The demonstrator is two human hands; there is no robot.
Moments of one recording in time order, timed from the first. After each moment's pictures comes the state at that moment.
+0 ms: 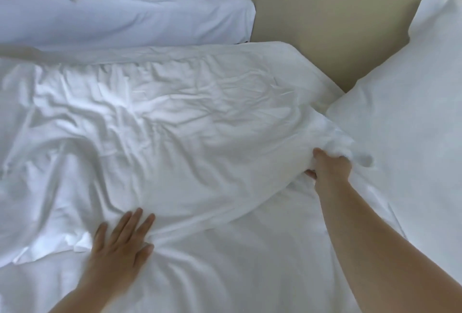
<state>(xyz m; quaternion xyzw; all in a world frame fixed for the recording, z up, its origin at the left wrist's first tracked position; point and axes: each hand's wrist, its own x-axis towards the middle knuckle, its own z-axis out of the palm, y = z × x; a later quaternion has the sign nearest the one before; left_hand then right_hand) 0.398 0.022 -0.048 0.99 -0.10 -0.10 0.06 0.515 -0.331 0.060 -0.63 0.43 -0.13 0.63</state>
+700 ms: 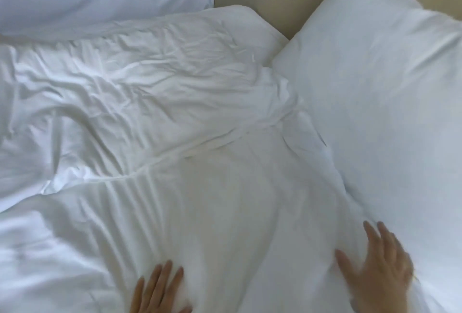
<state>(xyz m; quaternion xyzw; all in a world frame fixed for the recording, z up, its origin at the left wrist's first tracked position) 0.180 -0.038 -0.034 0.96 -0.20 -0.03 0.20 0.146 -0.366 0.058 -0.92 0.31 -0.06 0.22</state>
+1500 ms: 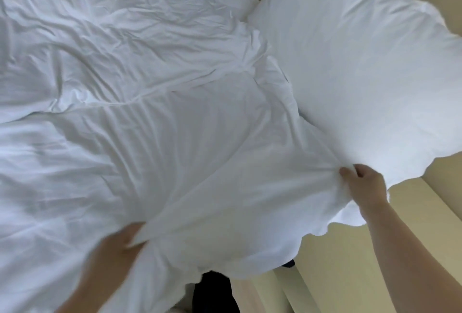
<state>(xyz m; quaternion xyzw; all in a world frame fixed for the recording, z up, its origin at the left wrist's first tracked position) 0.070 0.014 0.056 0.93 -0.04 -0.16 0.32 0.058 -0.381 0.127 -0.83 0.43 -0.05 0.34</state>
